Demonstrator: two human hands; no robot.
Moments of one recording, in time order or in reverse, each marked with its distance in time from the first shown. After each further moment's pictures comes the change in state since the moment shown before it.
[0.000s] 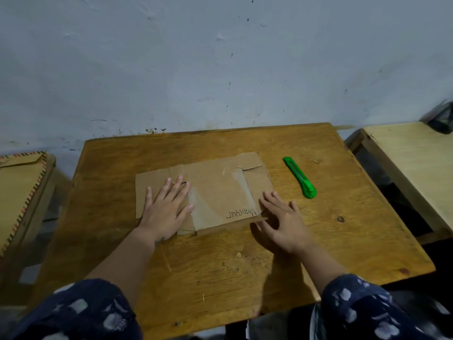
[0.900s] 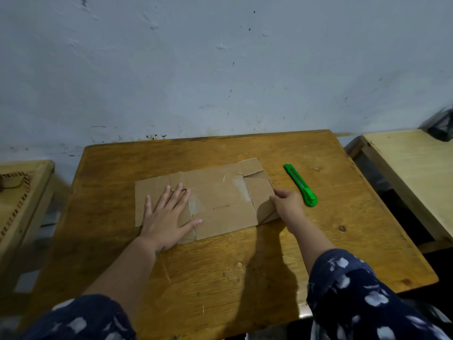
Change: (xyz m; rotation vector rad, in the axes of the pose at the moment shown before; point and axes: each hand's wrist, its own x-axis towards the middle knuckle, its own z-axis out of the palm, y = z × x) left_hand -0.002 0.006 -0.007 -0.015 -0.041 -0.032; right_hand 0.067 -0.019 -0.022 0.719 0.227 0.747
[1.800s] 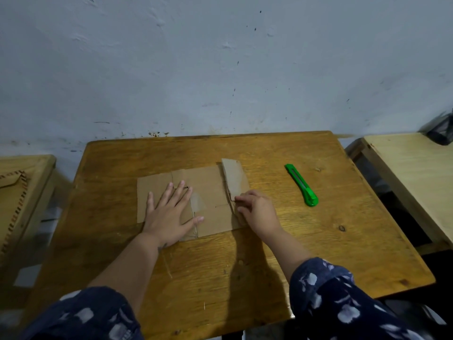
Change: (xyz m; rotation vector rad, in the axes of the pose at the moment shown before) left_hand 0.001 0.000 0.003 0.020 0.030 -0.002; right_hand -0.041 0.005 0.041 -0.489 -0.164 -0.714
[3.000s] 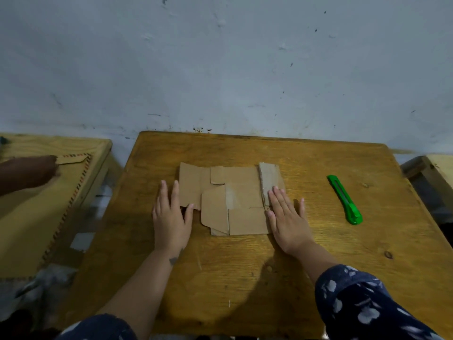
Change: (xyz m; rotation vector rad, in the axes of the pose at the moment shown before) left_hand -0.049 -0.021 0.008 -0.399 0.496 -0.430; right_hand 0.003 0.021 0.020 -0.483 -0.196 -0.193
